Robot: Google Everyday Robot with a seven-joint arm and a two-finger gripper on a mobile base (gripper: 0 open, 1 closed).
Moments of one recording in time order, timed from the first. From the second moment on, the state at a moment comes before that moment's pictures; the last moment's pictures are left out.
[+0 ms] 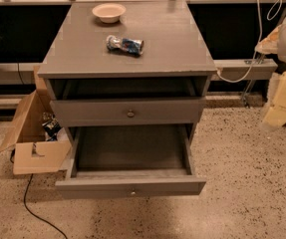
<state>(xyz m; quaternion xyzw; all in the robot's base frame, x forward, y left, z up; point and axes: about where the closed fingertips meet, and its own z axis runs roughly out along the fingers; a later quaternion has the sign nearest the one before) 0.438 -0.217 0.976 -0.60 0.78 -0.03 0.16</state>
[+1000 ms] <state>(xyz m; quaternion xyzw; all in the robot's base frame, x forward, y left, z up) 0.438 -0.195 0.912 -0.61 0.77 0.02 0.18</state>
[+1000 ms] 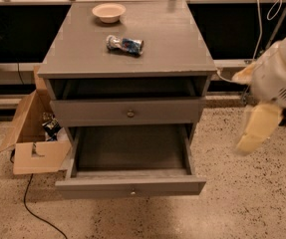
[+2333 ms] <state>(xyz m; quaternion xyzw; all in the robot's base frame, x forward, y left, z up) 0.428 -0.135 0.697 -0.54 0.82 0.11 0.12</state>
